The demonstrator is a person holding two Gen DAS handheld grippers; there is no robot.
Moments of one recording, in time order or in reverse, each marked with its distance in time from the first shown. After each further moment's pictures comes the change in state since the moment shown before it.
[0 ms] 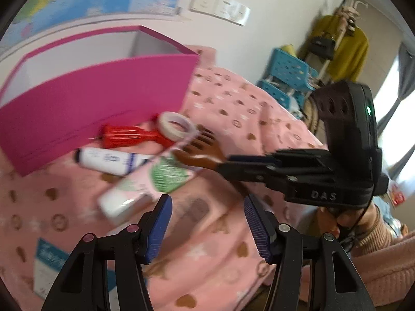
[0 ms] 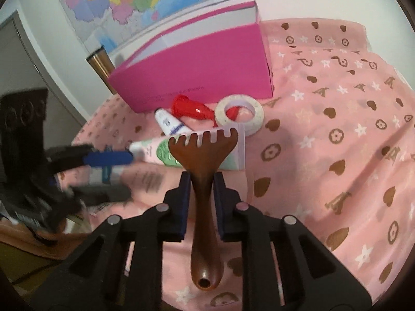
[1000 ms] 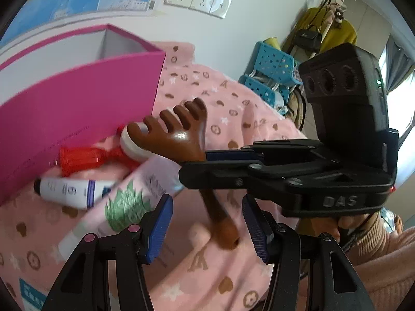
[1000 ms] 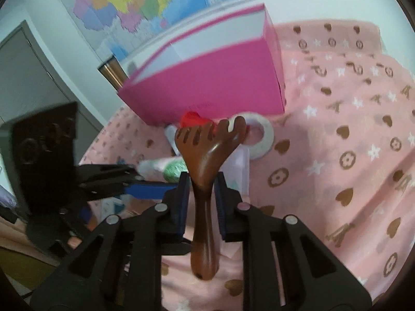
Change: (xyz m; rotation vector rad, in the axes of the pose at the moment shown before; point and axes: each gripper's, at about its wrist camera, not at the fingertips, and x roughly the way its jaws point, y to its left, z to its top) left arm 0.030 -0.010 0.031 0.050 0.009 -0.066; right arm -0.006 -0.006 0.024 0.002 -0.023 0.109
